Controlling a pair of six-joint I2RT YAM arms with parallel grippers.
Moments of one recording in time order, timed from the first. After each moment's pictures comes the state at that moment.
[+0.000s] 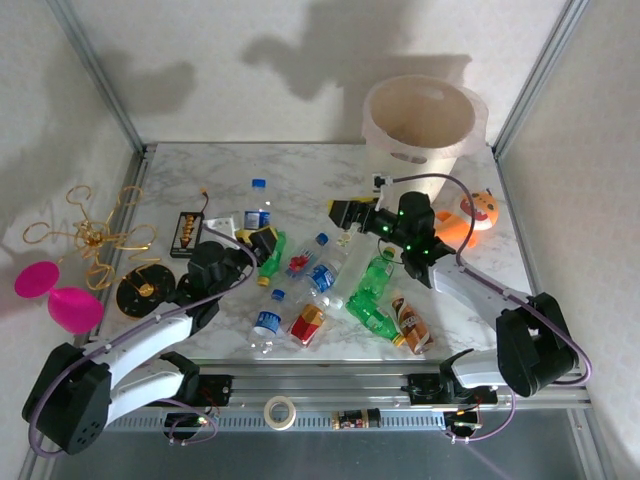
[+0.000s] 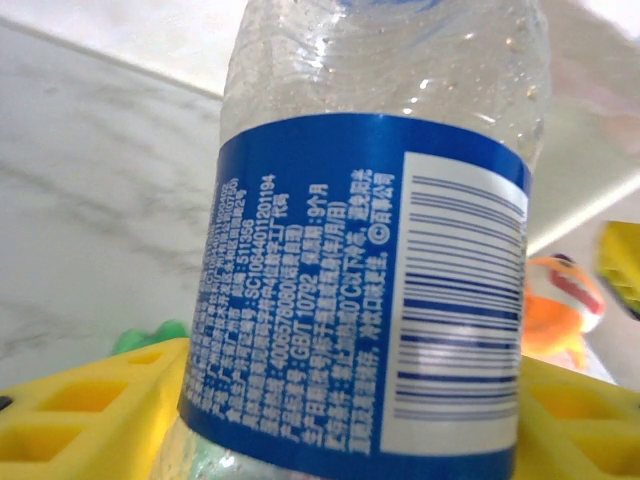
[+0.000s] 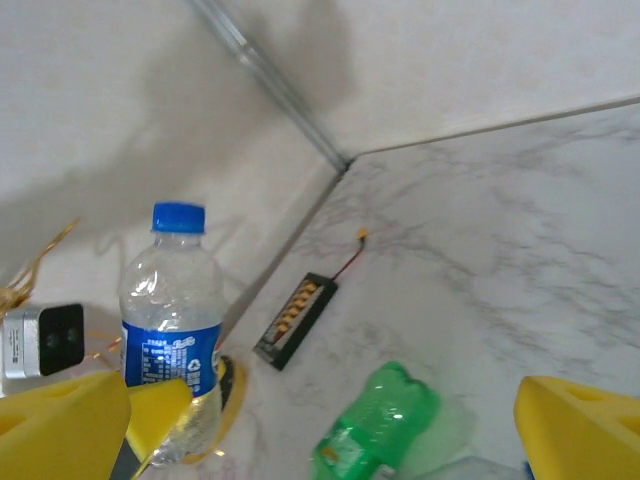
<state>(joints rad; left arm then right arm) -0.49 1.05 0.40 0.50 -0.03 -0.55 0.52 1.37 0.79 0.45 -0.46 0.63</state>
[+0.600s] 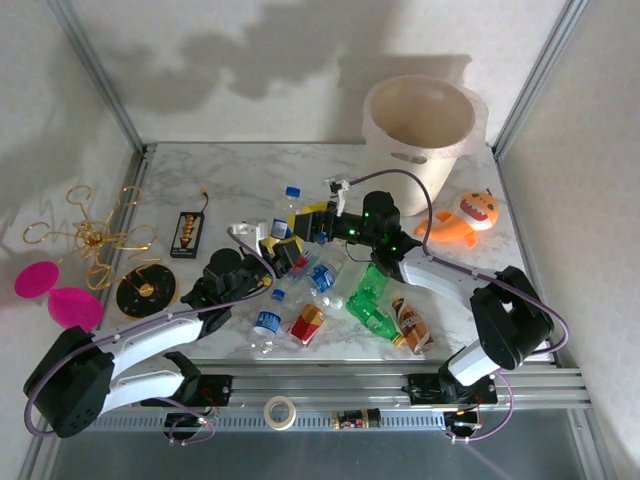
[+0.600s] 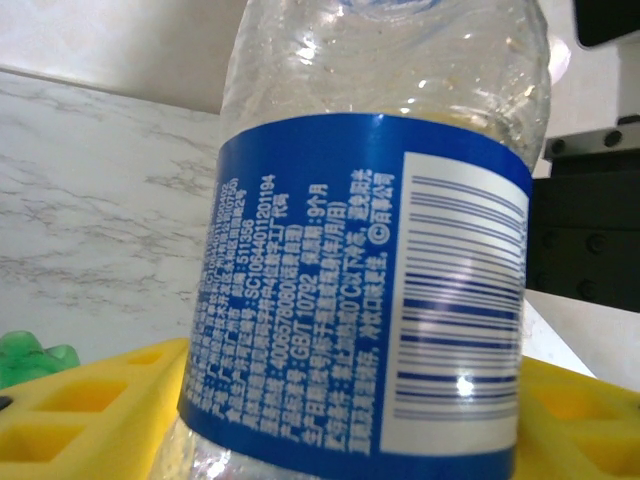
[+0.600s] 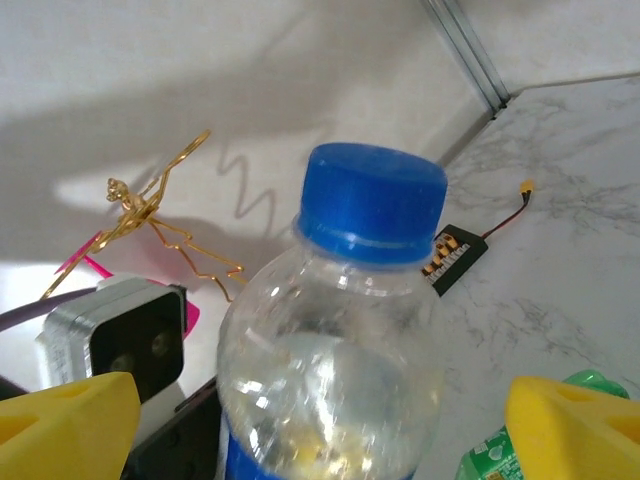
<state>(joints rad) -0.65 1.12 0.41 0.59 -0.02 -0.49 0.68 1.54 0.92 0.56 -0.58 0.64</state>
